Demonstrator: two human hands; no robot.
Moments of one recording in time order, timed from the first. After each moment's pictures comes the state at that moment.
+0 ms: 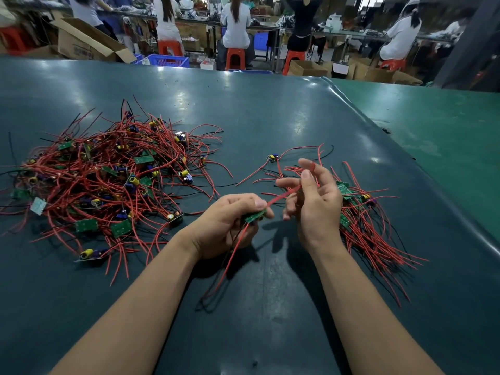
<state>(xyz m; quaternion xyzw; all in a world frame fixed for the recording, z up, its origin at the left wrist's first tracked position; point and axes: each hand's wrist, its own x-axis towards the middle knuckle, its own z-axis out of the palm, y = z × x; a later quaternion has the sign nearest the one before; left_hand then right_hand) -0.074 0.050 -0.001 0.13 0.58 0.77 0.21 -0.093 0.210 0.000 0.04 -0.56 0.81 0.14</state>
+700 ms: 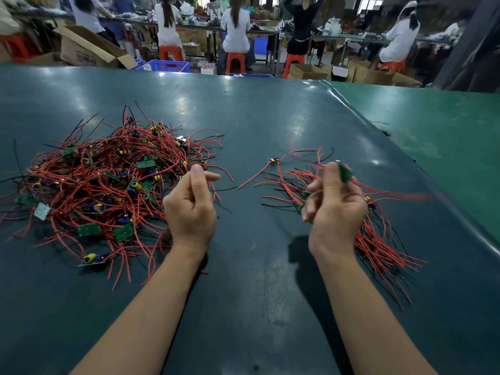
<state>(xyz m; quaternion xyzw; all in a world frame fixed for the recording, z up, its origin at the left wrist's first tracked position) -0.085 0.036 -0.012 -0.02 0.70 0.59 -0.40 -0.077 0.214 0.016 -0.02 -0.50 0.82 0.27</state>
